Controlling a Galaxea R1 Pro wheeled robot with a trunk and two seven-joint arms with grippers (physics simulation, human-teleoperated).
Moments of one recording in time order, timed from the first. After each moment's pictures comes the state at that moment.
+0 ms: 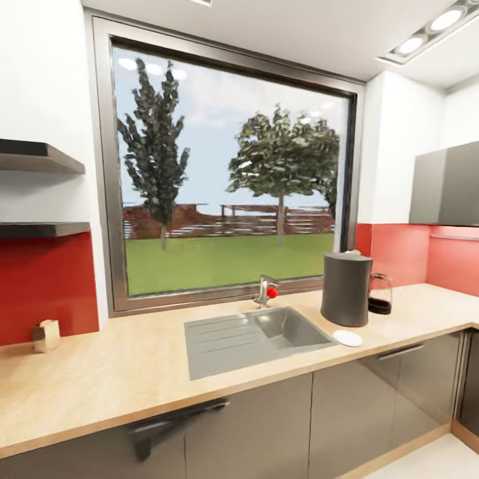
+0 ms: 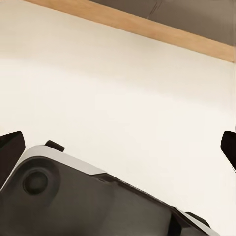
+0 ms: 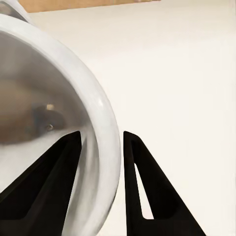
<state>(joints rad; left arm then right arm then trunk) 0.06 -0.10 0.00 -0.03 0.52 -0.44 -0.04 -0.14 -0.29 0.42 0.03 -0.34 -0.29 0.13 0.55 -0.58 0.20</state>
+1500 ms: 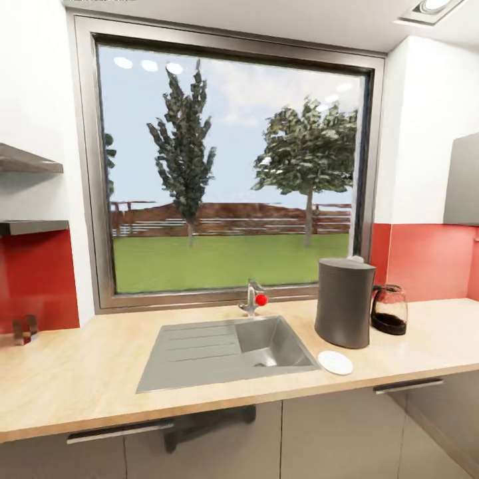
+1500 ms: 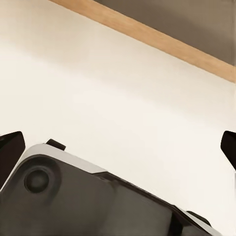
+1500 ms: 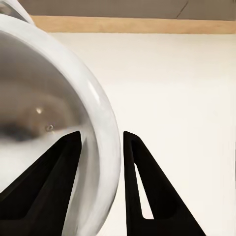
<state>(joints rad) 0.06 -0.10 0.00 -0.03 0.52 -0.45 -0.04 -0.14 -0.28 0.42 0.03 -0.34 -0.29 0.13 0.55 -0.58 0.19</state>
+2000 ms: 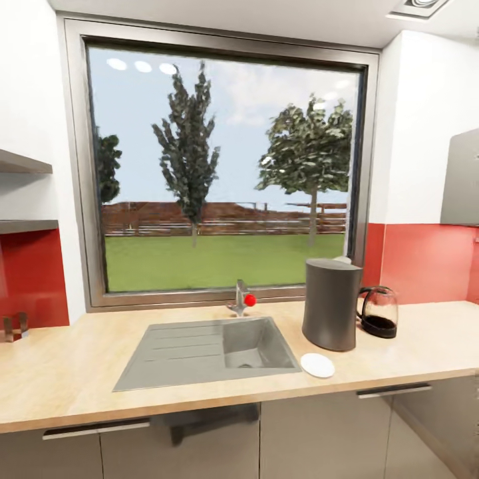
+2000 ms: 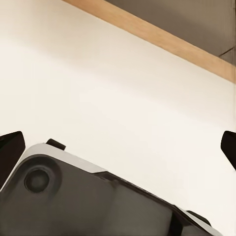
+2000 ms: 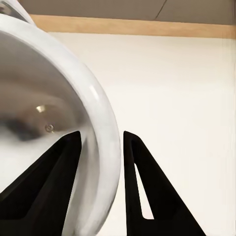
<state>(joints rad) 0.06 -0.10 0.00 -0.03 0.52 -0.45 -0.04 -0.14 -0.29 0.42 0.03 -0.34 -0.29 0.13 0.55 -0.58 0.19</state>
